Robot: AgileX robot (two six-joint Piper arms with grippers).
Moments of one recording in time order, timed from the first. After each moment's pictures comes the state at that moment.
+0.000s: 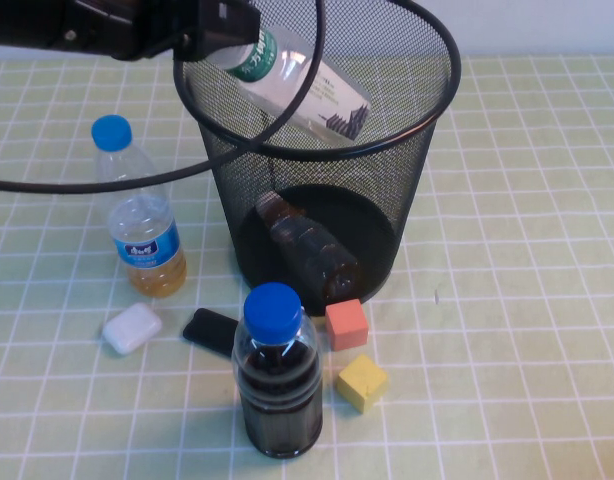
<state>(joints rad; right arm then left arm) -0.18 -0.04 0.03 0.06 0.33 0.03 -0.29 1.49 -1.51 -0.75 0.78 0.47</state>
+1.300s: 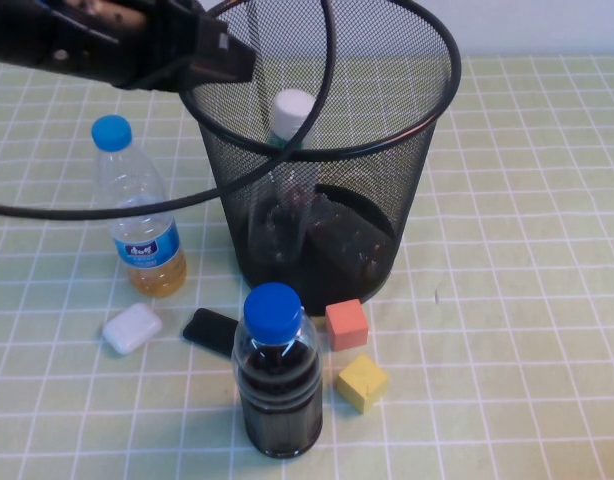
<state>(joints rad) -0.18 -0.04 0.03 0.06 0.33 0.03 -0.29 1.47 -1.51 -0.77 0.94 0.45</state>
